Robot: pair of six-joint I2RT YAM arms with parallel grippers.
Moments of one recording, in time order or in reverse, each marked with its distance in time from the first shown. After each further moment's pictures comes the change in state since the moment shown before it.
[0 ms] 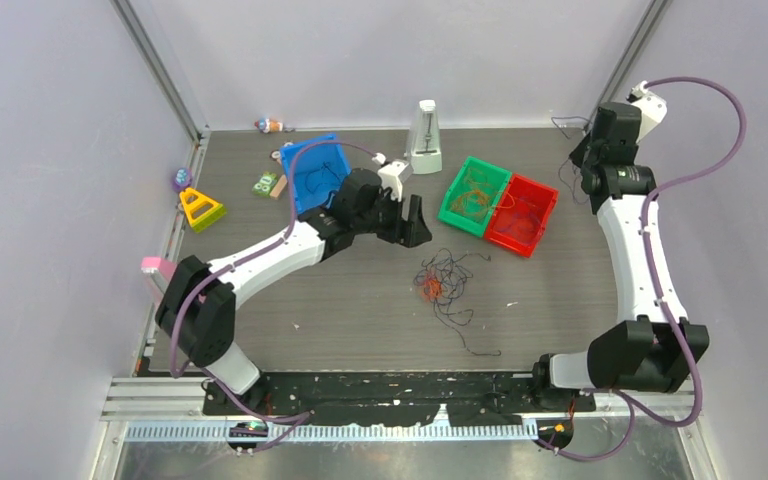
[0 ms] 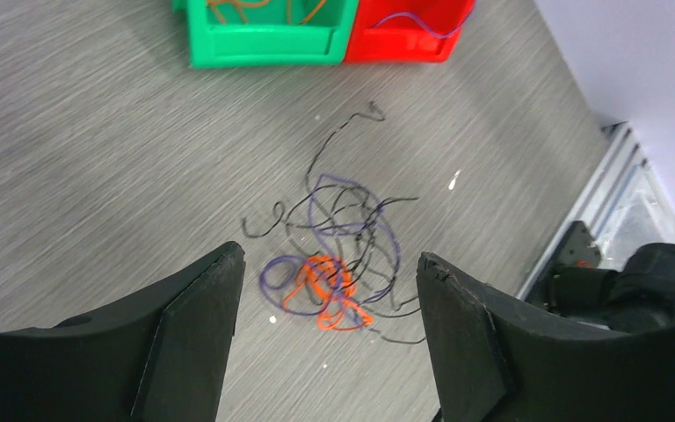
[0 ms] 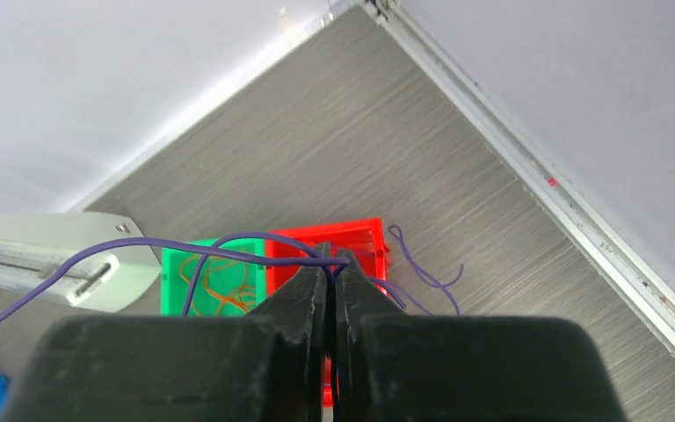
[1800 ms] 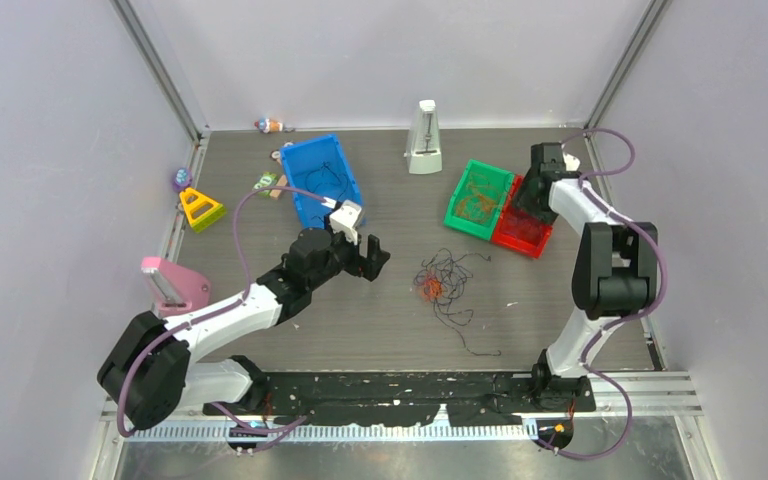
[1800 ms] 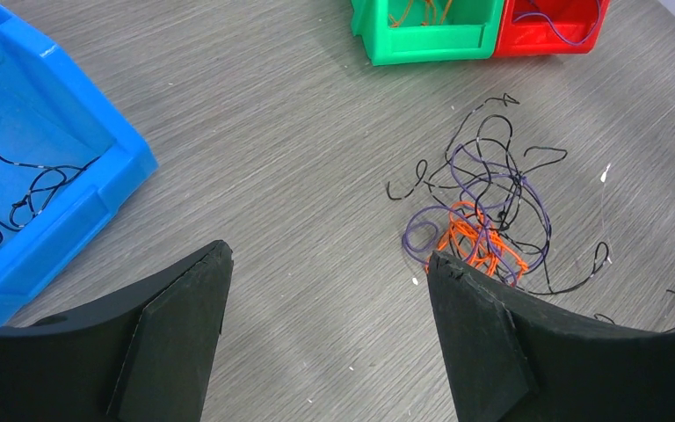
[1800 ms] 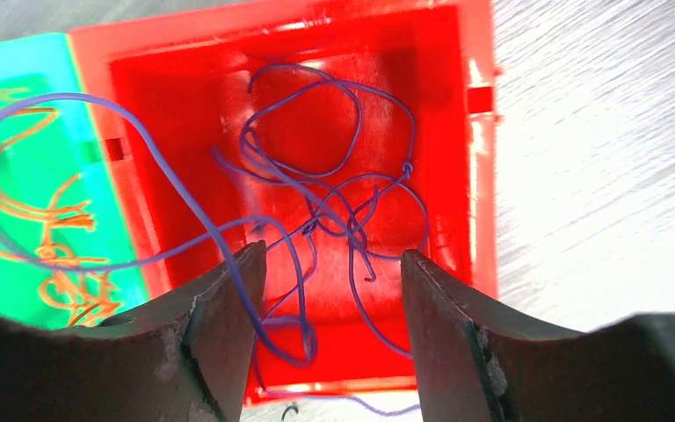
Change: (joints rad) left arm 0.015 -0.404 -0.642 0.460 -0.278 0.213; right arm 0.073 0.457 -0.169 0.028 -0.114 0.078
